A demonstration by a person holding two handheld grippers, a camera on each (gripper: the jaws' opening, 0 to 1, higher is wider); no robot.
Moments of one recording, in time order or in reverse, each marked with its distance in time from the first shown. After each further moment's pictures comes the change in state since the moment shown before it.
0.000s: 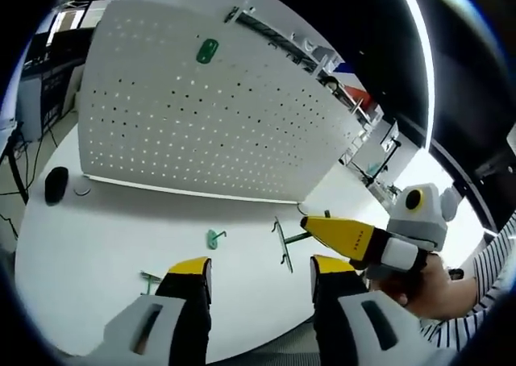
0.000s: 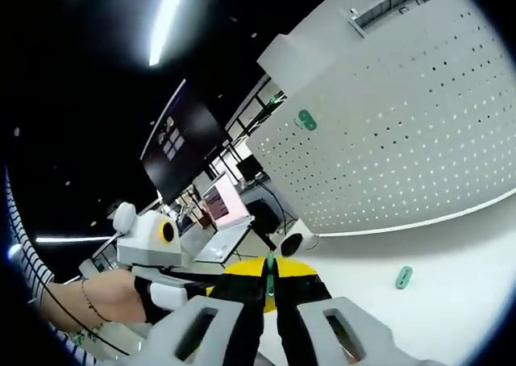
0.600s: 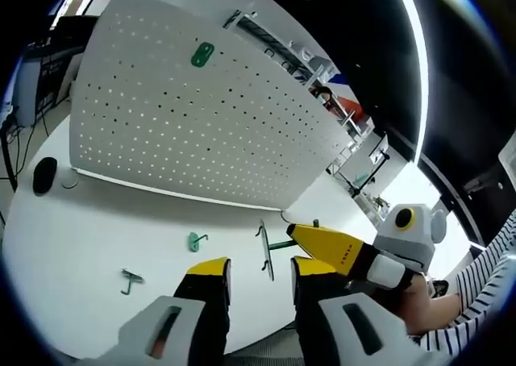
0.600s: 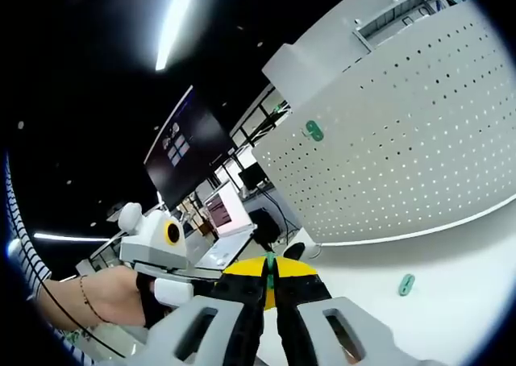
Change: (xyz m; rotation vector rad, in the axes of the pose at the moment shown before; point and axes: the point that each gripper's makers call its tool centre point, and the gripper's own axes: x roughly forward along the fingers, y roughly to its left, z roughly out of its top) left arm 0.000 -0.018 0.005 -0.063 -0.019 -0.084; right arm -0.003 0.009 0.006 -0.019 -0.057 0.004
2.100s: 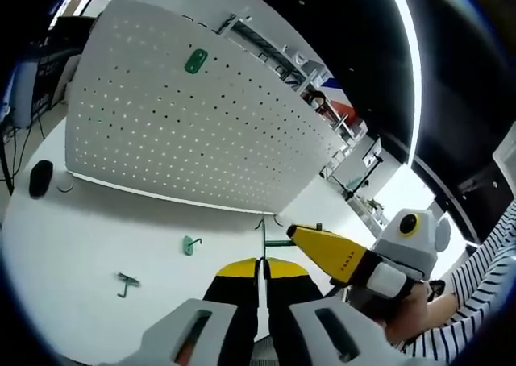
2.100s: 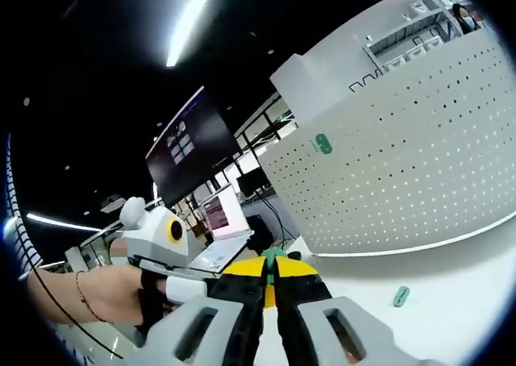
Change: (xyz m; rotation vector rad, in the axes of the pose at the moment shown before) left arm -0.006 -0.003 0.002 -0.004 -0.023 -0.031; right arm -0.001 0.013 0.001 -0.083 -0.032 -0.015
